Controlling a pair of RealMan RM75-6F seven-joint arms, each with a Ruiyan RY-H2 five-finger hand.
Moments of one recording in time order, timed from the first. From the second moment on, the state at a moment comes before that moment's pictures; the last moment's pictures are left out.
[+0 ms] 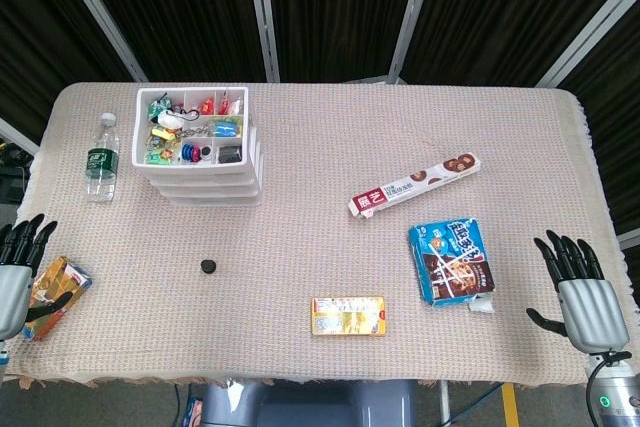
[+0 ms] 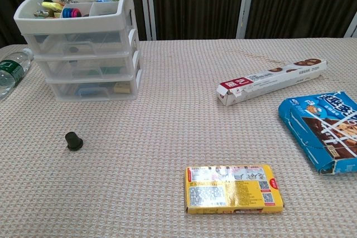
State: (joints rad) left arm -0.09 -1.14 -0.04 -1.59 1.51 1.50 0.11; right arm 0.09 -1.13 0.04 -1.59 -1.55 1.49 -0.10
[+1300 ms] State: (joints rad) left arm -0.11 -1.14 -0.07 -1.69 1.42 1.42 -0.04; right arm 0.09 -1.14 0.04 -1.60 -1.55 1.48 -0.09
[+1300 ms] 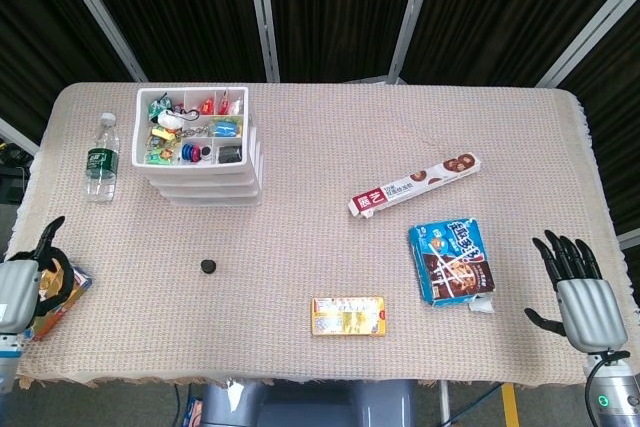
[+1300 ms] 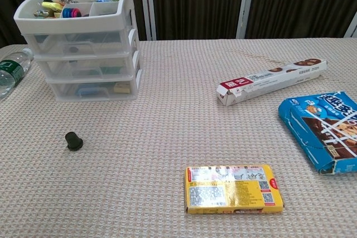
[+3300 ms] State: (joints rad) left arm -0.69 -1.30 -0.32 -1.65 0.49 0.56 -0.43; right arm 0.09 -1.13 0.04 -1.60 -1.55 1.47 -0.07
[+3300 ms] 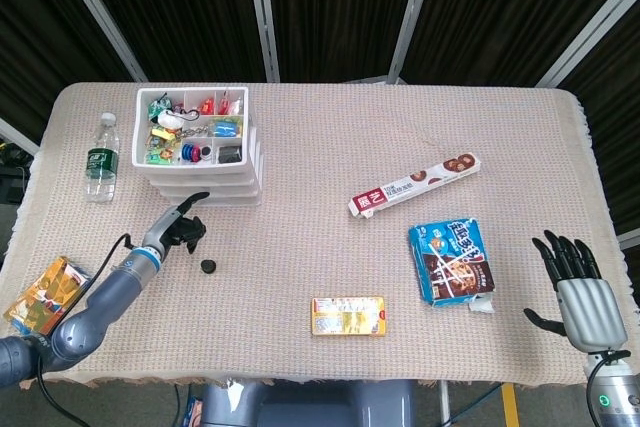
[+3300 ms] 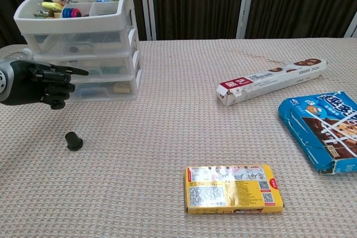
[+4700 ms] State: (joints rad) left arm -0.74 -1.42 -0.34 -1.54 0.46 0.56 -0.44; right arm 0.09 -1.13 0.04 -1.60 -1.55 1.48 -0.07
